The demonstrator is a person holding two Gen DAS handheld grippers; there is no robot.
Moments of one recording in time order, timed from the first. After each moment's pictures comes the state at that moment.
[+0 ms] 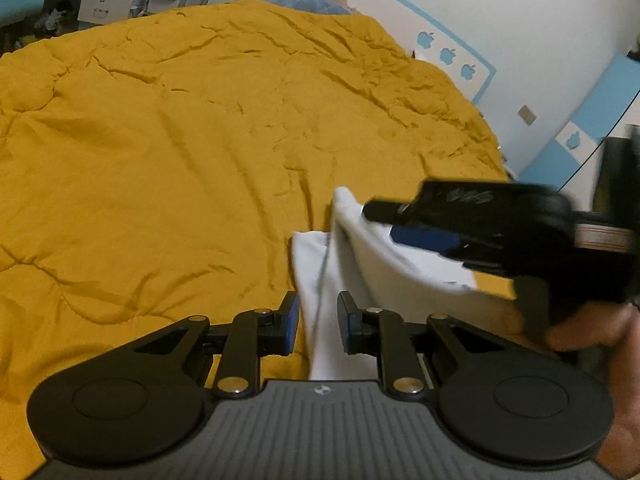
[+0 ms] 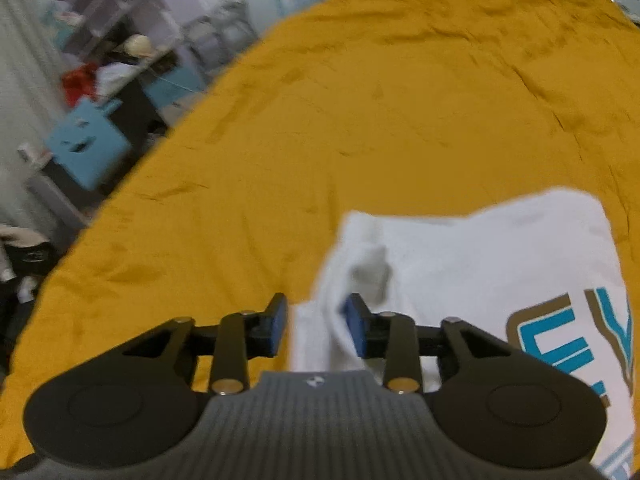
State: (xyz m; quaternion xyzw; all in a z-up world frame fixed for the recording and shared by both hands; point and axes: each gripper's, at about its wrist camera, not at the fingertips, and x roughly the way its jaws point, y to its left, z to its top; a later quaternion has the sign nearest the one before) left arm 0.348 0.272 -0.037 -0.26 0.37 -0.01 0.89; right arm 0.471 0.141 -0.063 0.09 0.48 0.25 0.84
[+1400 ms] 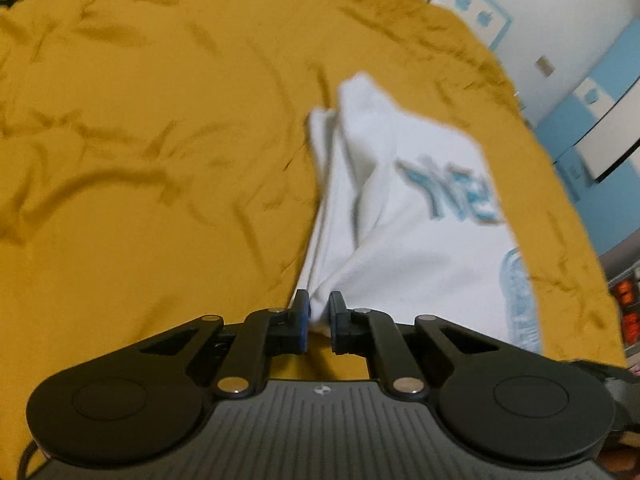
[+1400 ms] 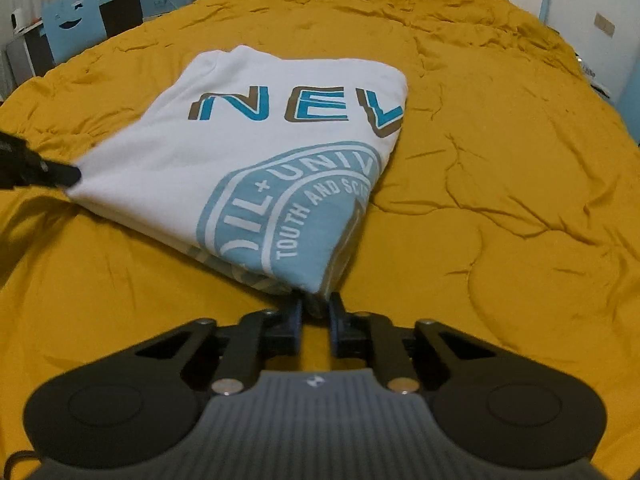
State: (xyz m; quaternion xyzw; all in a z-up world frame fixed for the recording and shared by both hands) left arm 0.295 0.239 -0.089 -0.24 0.46 0.01 0.85; right arm 0.295 -0.044 -0.102 -0.12 0.48 0.20 0.85
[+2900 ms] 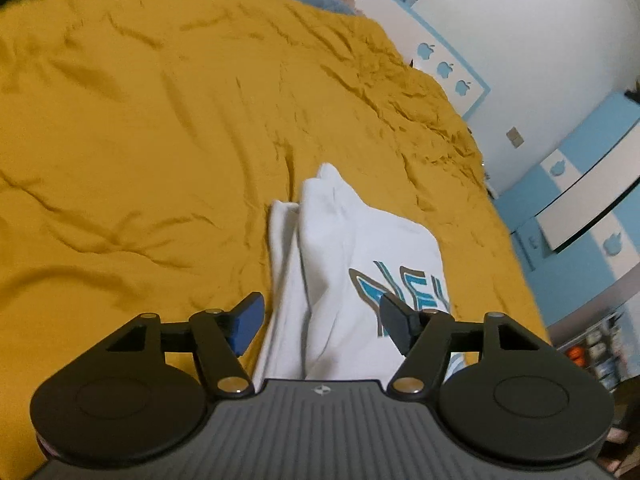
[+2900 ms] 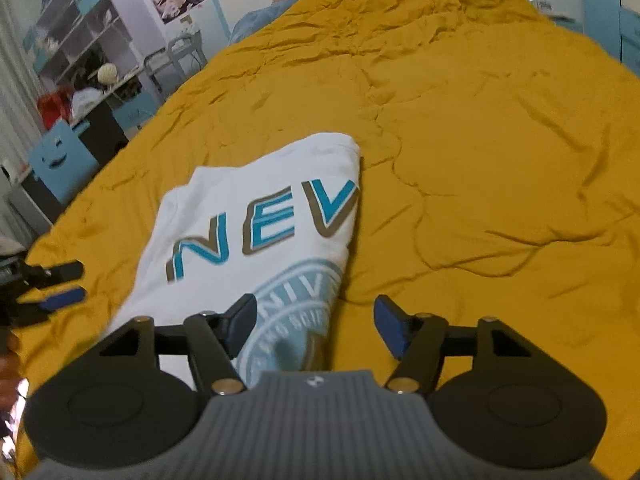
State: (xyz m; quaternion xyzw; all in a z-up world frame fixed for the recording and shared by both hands) left arm 0.338 0.266 -0.061 -0.33 0.37 -0.02 0.87; right arm 0.368 -0.095 -0.069 0.10 0.46 0.18 0.86
